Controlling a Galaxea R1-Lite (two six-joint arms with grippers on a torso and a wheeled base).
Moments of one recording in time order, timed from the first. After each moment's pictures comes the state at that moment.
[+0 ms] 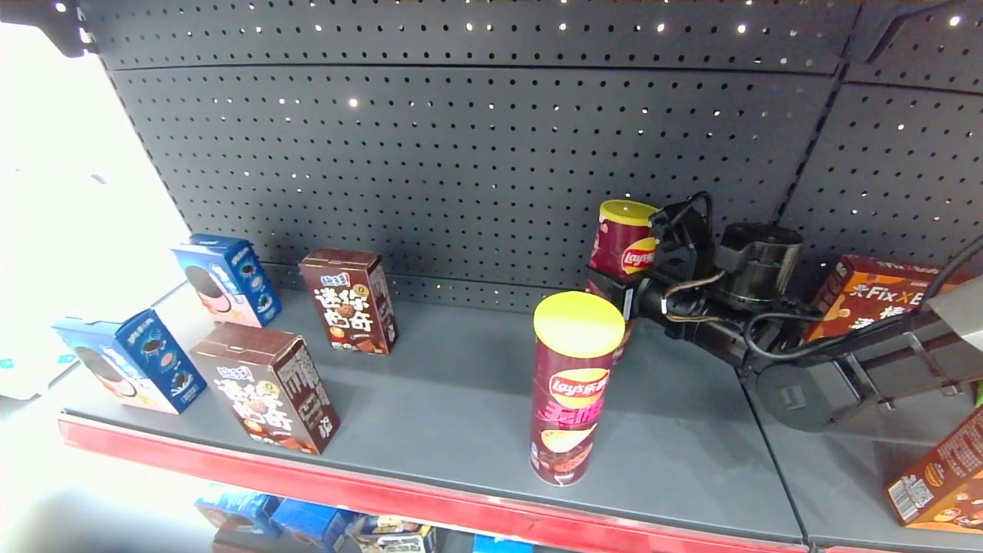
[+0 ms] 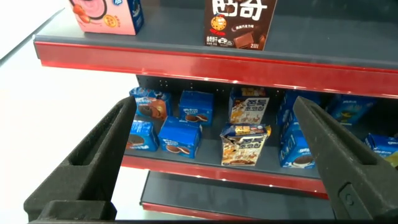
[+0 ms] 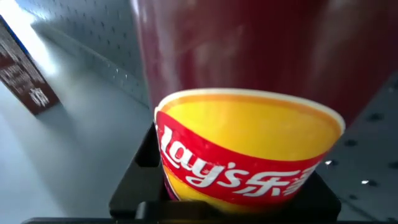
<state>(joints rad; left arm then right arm) -0.11 0.09 0.00 -0.01 0.09 -0.04 0.46 1.99 -1.04 -0.99 0.11 -0.04</state>
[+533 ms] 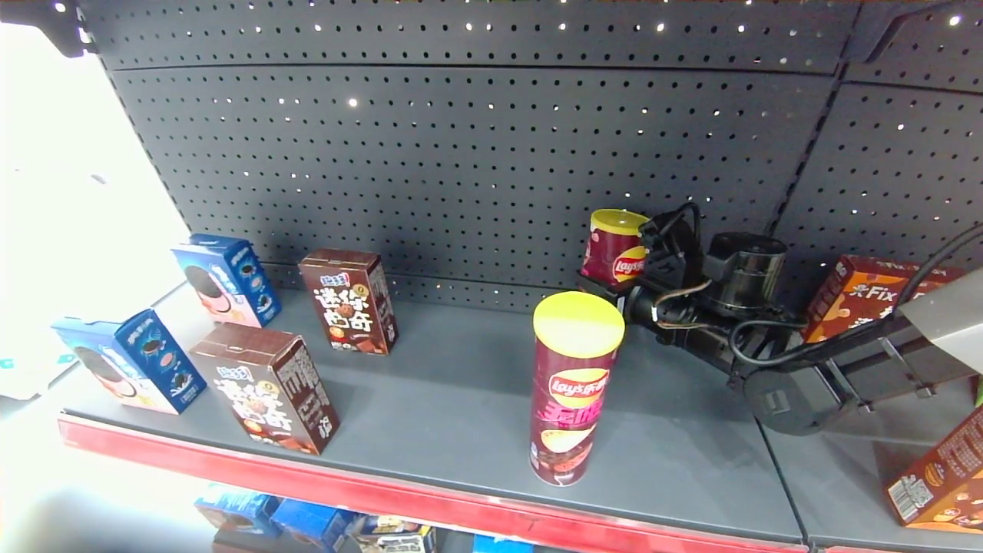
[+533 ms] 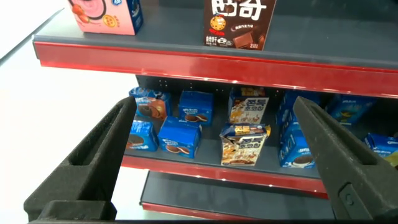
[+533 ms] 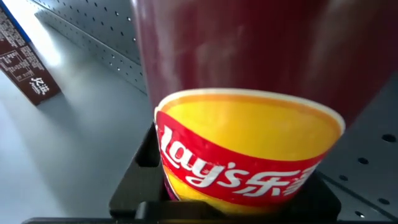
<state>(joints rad) -0.11 0.09 0.00 -0.01 0.09 -0.04 0.46 2.02 -1.04 -1.02 0.12 -0.04</state>
